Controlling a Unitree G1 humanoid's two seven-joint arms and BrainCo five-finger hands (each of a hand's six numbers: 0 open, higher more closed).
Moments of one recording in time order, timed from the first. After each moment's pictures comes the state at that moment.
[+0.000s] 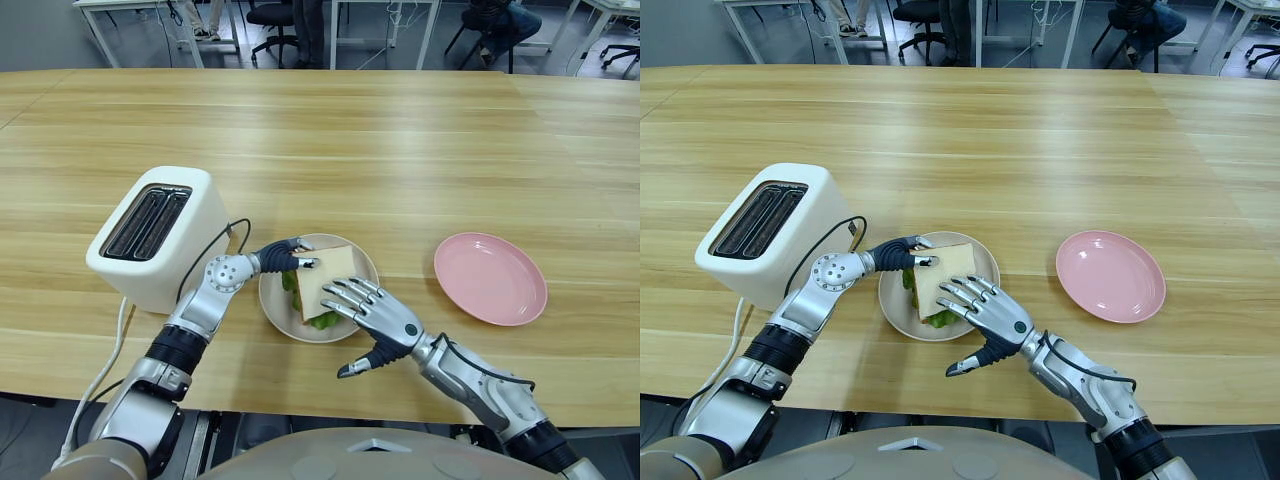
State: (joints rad) left arm -0.35 0.39 -0.31 0.35 0.20 -0.06 -0.57; right arm 0.11 -0.45 0.41 -0.01 -1.16 -0.50 -0.18
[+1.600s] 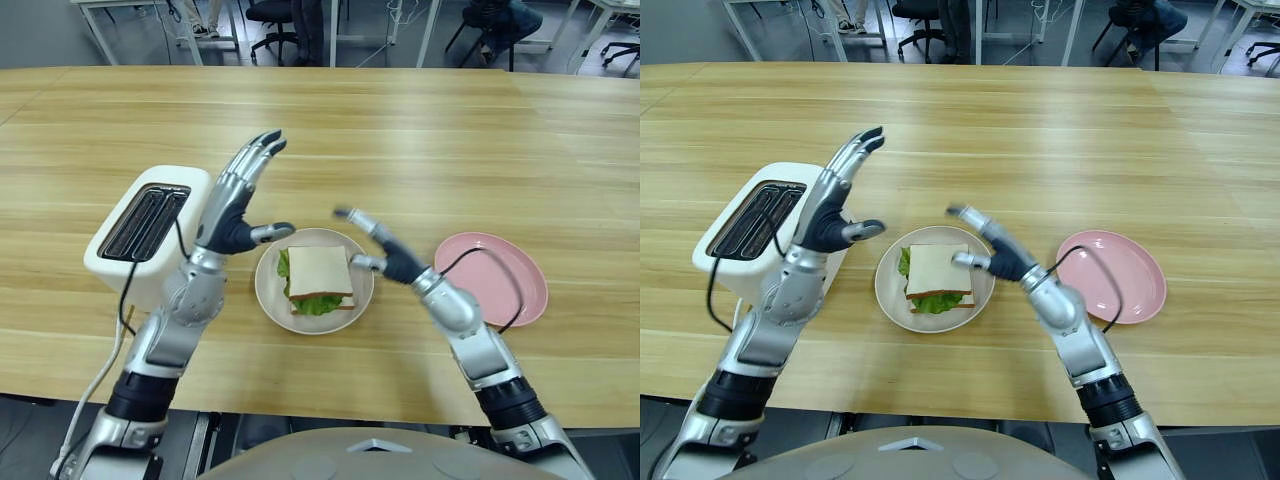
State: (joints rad) left arm -0.02 0.41 -0.08 -0.26 0.24 -0.45 0.12; right arm -0.08 -0.25 0.15 -0.16 -0.04 -0.27 0.30
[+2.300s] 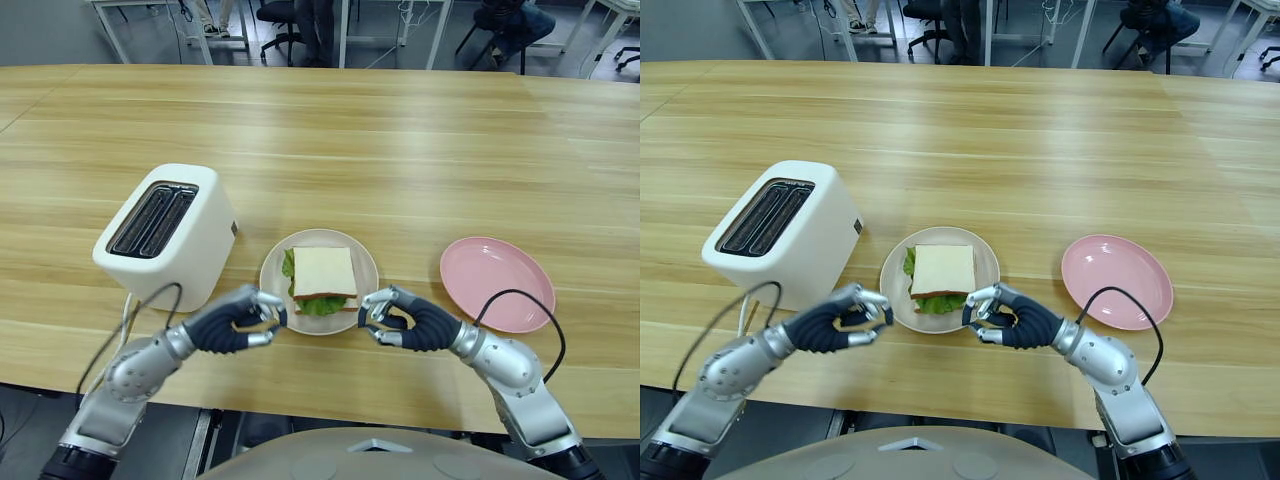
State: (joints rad) left arm 0.28 0.65 -0.16 -0.16 0.26 -0.63 -0.48; right arm 0.25 -0.46 0.26 -0.24 -0.11 -0.46 0.58
